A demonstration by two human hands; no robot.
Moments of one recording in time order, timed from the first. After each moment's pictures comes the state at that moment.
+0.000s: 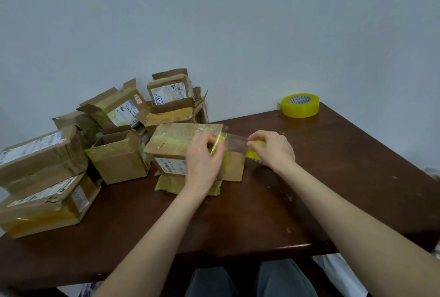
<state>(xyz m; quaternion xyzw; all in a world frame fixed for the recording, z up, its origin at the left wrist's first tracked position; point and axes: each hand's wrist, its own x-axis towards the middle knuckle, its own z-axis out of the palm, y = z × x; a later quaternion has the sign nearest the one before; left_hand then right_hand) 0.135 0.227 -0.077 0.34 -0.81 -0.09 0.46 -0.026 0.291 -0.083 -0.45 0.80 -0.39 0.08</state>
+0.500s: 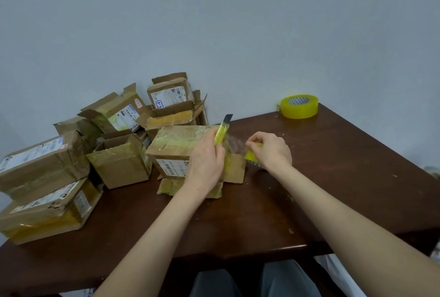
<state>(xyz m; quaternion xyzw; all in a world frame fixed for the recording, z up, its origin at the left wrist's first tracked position) 0.137 0.236 -0.065 0.30 -0.87 -0.09 0.40 -0.011 0.293 -0.076 -0.40 0.82 -0.41 0.08</state>
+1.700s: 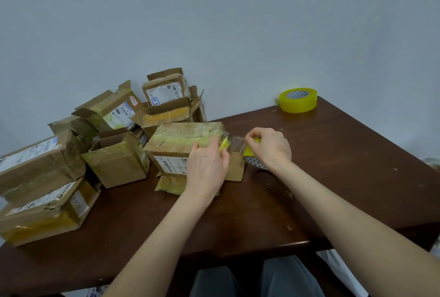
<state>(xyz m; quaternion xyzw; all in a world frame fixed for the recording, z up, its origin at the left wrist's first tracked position) 0.131 0.263 -0.061 0.39 -0.87 0.05 0.28 -0.014 0.291 -0.081 -0.41 0.81 -0.41 0.05</state>
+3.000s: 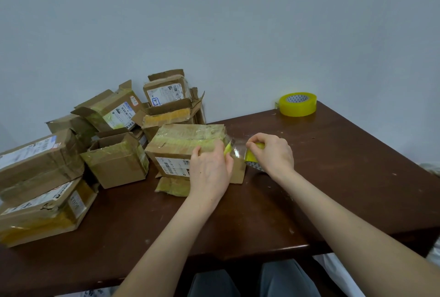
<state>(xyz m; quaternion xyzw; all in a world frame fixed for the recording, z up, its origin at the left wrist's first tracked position) 0.131 0.246 -0.083 0.37 -0.86 0.10 0.33 -0.011 0.295 -0.090 -0.41 0.80 -0.43 0.02</state>
